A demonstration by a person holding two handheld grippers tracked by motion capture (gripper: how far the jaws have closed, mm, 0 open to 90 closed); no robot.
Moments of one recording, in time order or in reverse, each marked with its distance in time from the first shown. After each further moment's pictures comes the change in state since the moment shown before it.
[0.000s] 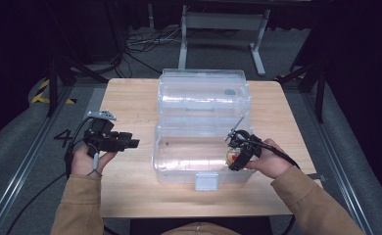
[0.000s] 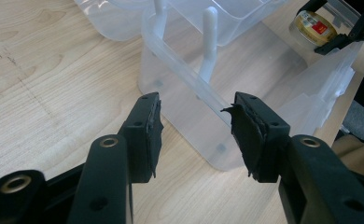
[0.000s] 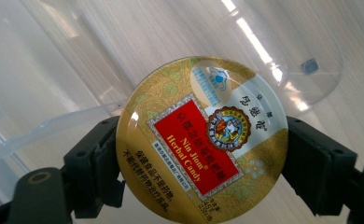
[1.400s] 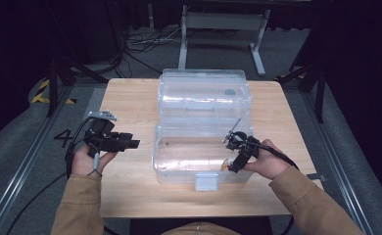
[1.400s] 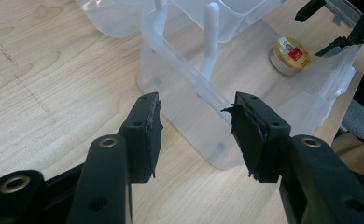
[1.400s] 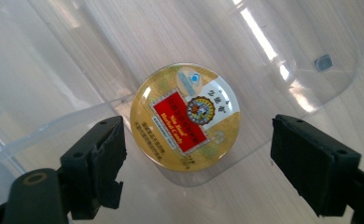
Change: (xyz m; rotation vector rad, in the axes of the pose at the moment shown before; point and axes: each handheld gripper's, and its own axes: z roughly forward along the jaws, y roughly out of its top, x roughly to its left) left arm 0.001 0.000 0.002 0.006 -0.006 -0.006; right arm 0.003 0.003 0.005 0.035 0.007 -0.010
